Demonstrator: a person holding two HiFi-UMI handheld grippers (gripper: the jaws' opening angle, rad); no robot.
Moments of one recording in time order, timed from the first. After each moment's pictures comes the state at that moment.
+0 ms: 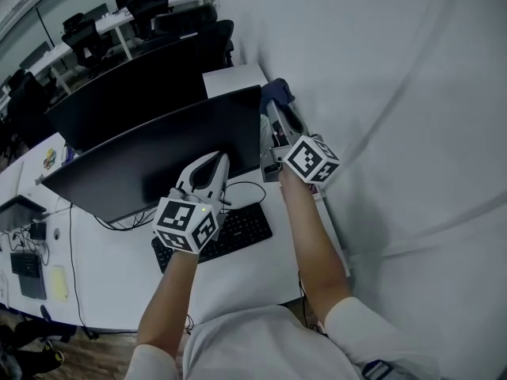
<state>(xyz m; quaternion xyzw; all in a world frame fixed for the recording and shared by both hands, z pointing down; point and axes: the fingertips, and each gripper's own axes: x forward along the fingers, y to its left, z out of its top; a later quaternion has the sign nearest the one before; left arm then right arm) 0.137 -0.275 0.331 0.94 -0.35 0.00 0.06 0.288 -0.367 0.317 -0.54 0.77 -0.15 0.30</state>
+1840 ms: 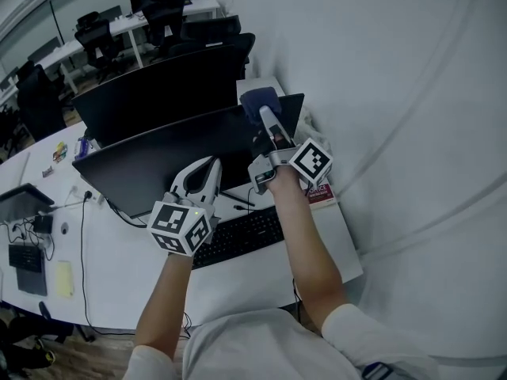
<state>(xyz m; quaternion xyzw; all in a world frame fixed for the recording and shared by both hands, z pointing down) 0.013 -0.262 0.303 0.93 -0.37 -0.03 0.05 0.149 -0.350 0.279 -0.39 0.74 -0.33 0.44</state>
